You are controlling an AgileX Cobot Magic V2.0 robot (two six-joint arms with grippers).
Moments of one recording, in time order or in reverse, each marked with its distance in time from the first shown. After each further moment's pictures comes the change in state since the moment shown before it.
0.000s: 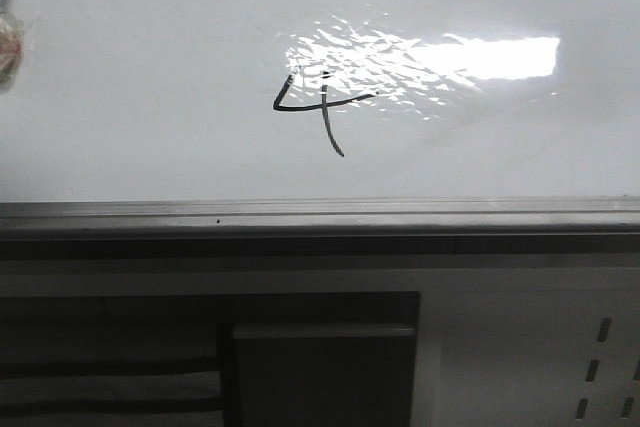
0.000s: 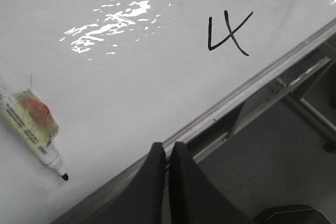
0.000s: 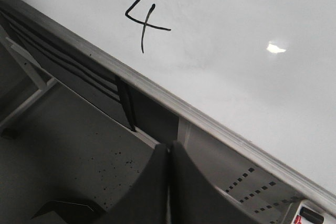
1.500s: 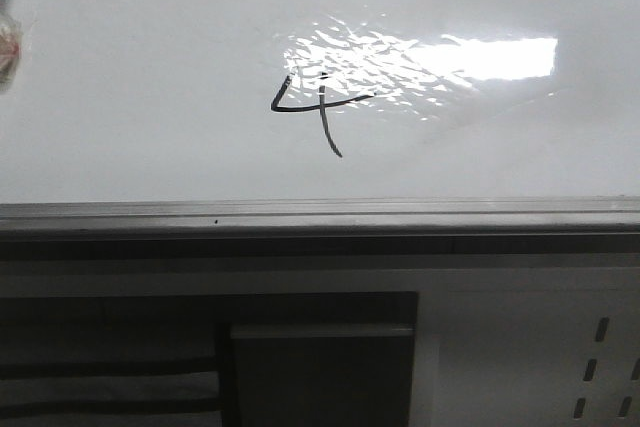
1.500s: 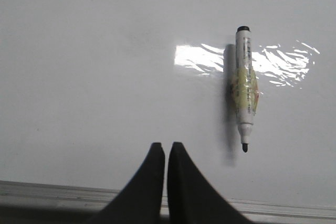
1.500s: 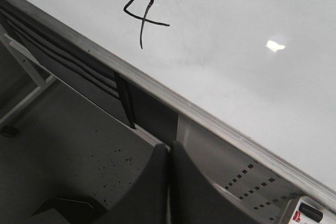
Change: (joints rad) left arm 0.648 -0.906 0.936 -0.190 -0.738 0.000; right arm 0.000 0.000 0.000 0.000 0.009 0.002
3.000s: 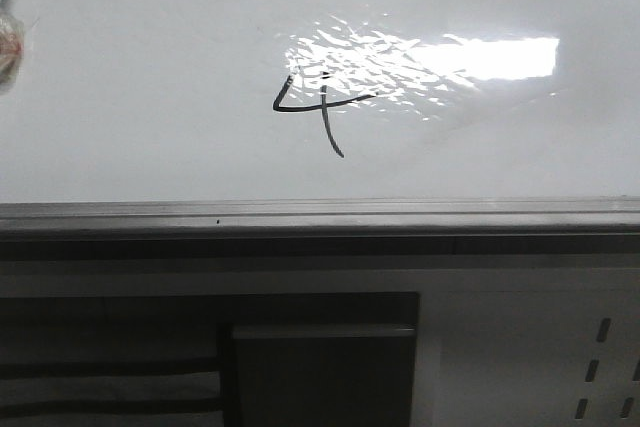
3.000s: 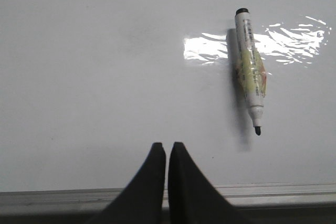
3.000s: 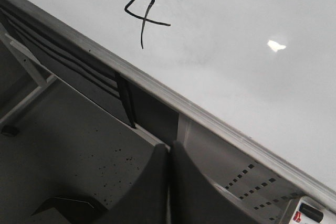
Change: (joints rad) left arm 0.011 0.000 0.000 -0.054 0.015 0.201; right arm 0.000 0.000 0.000 0.000 0.001 0.000
